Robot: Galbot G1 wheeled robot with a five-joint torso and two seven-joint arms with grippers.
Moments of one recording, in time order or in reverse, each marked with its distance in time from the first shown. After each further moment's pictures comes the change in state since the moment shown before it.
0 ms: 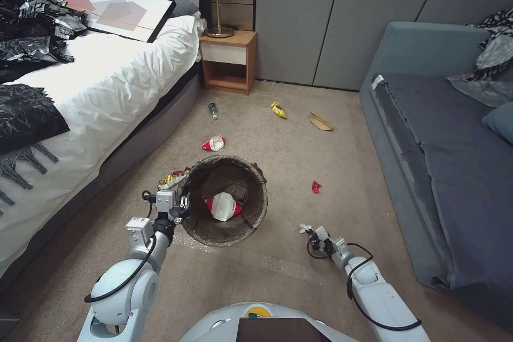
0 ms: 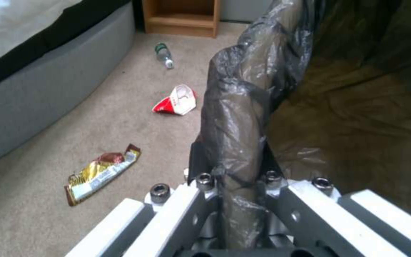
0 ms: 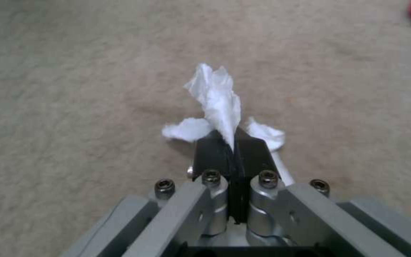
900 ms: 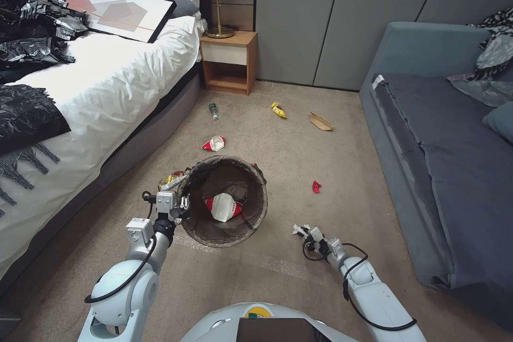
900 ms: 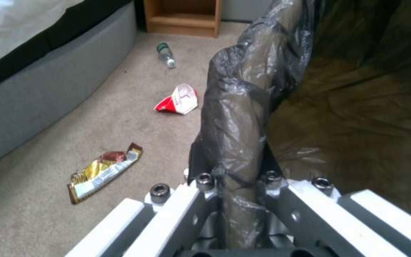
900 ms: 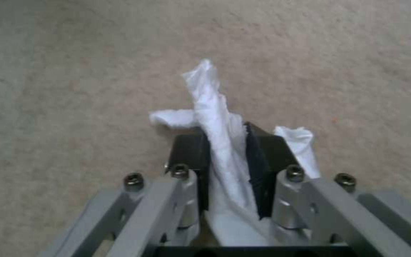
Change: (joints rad) left arm 0.004 0.000 0.001 0.002 0.002 -0.003 0.000; right arm 0.001 0.007 -0.020 -0.006 -0.014 -0.013 -0.023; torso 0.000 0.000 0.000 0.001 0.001
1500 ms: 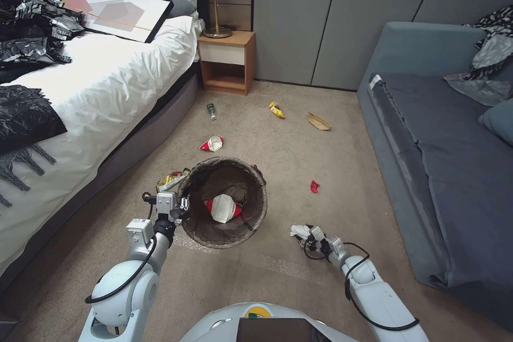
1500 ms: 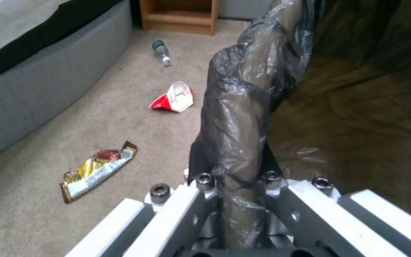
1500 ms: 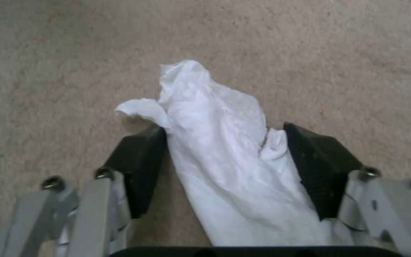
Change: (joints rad) left arm 0.002 -0.006 0.003 0.004 0.004 0.000 0.000; right arm 0.010 -0.003 -0.016 0.011 0.005 -0.012 0.001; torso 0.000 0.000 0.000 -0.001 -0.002
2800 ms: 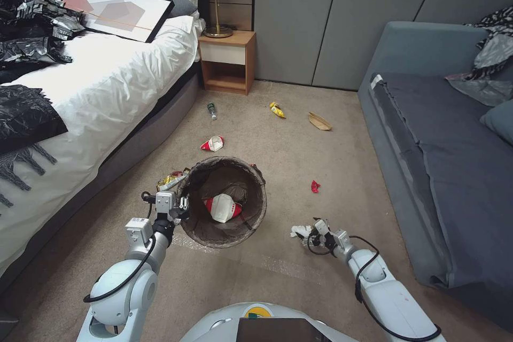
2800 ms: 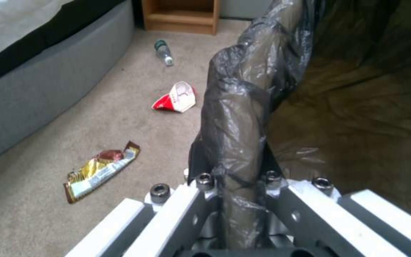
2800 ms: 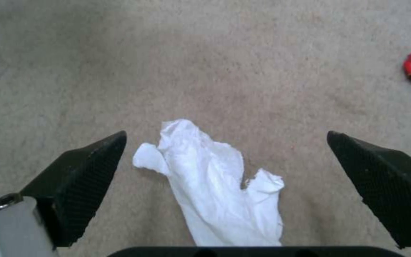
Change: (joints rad) left arm -0.003 0.009 -0.008 -0.002 -0.011 0.006 0.000; right arm -0.082 -0.067 -0.019 0.242 0.063 -0.119 0.004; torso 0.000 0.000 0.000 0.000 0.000
